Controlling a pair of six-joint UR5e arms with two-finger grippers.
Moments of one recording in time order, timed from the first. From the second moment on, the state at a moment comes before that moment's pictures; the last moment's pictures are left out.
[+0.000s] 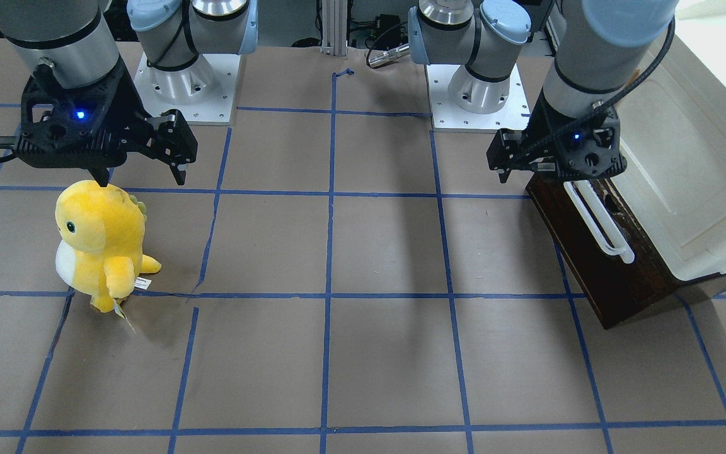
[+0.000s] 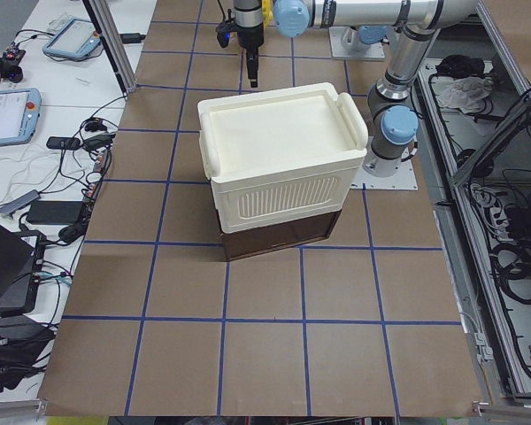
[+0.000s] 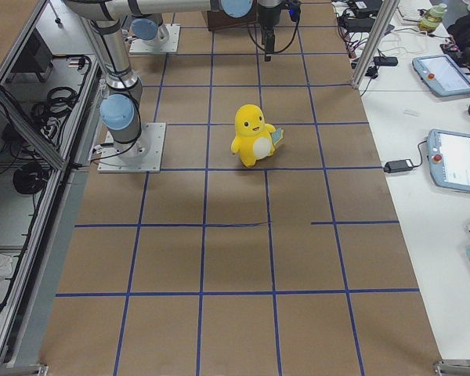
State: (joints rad) left arm -1.53 -1.61 -1.62 -1.58 1.73 -0.04; right arm 1.60 -1.48 1.44 -1.57 -1.58 -0.02
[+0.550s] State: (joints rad) left arm -1.57 -1.74 -1.71 -1.43 1.90 -0.20; right arm 1.60 -1.48 1.44 -1.57 -1.58 -0.02
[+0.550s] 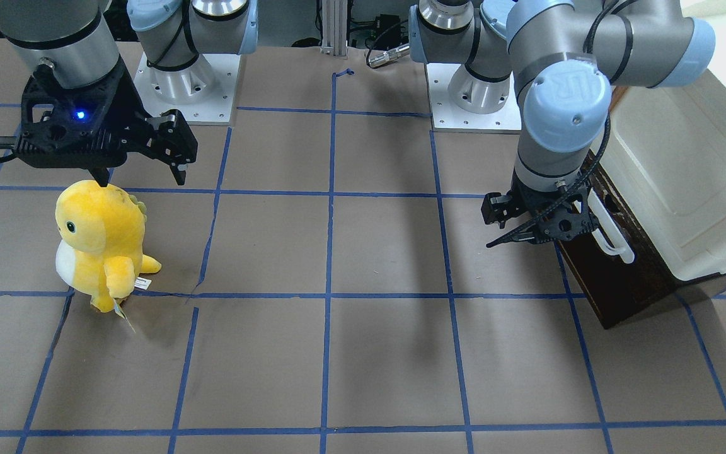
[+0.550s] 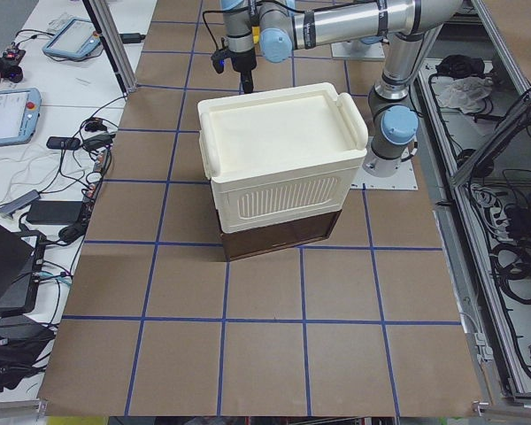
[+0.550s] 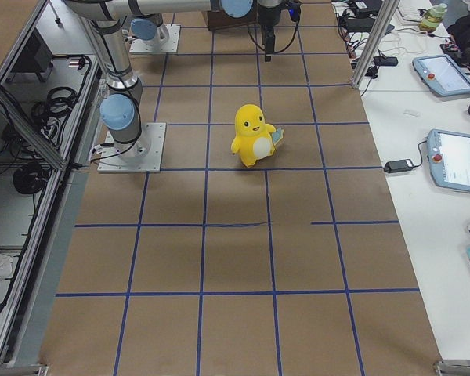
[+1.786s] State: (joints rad) left arm -1.61 -1.91 -1.74 -1.43 2.31 -0.41; right arm 1.60 -1.48 1.44 -1.57 -1.58 -0.02
